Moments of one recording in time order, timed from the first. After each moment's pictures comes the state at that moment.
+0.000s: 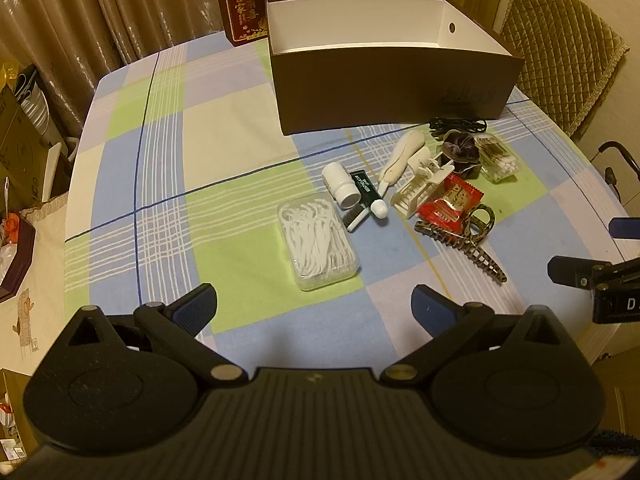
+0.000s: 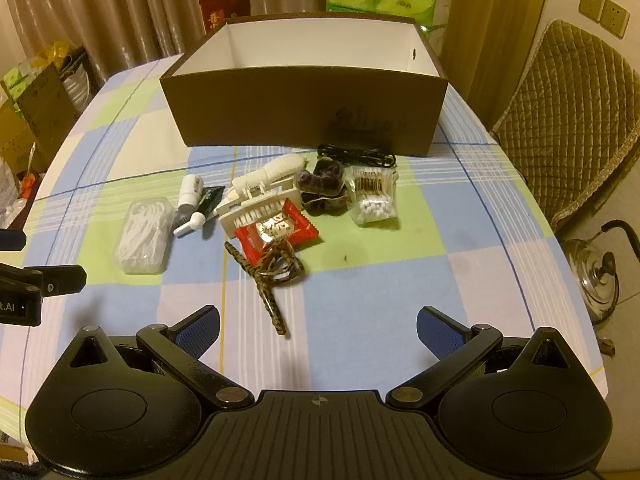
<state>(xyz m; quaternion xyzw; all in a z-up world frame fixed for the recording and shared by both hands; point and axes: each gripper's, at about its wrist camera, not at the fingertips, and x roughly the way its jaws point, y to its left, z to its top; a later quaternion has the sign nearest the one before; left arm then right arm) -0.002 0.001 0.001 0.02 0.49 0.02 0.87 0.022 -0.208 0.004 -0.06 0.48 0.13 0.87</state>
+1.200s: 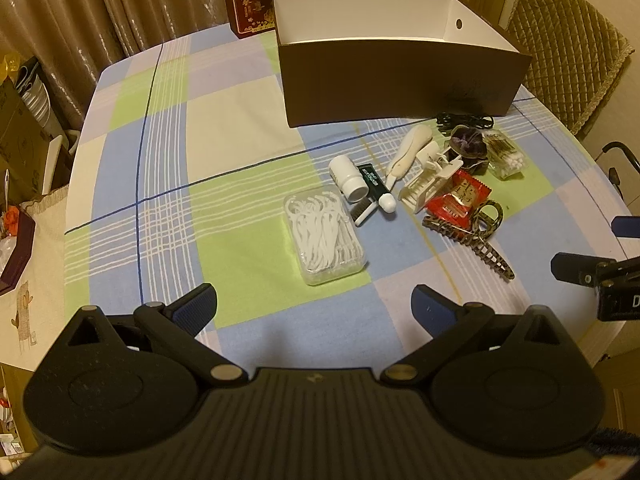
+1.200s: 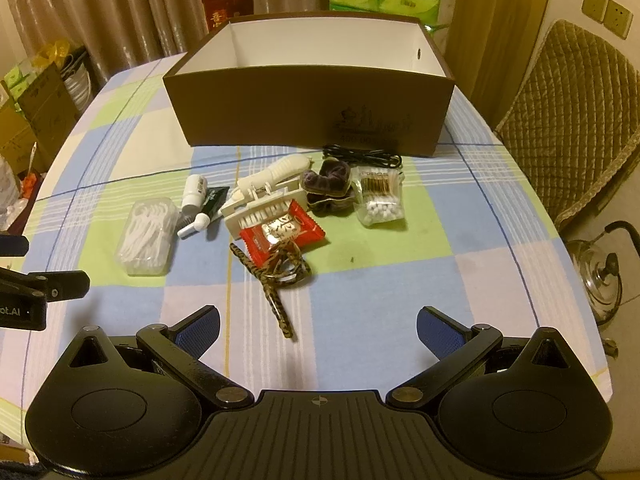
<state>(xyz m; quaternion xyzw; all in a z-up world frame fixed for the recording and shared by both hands) 0.000 0.008 -0.007 0.00 0.50 0.02 0.86 0.023 -0.202 0.002 -0.05 0.48 0.13 0.87</state>
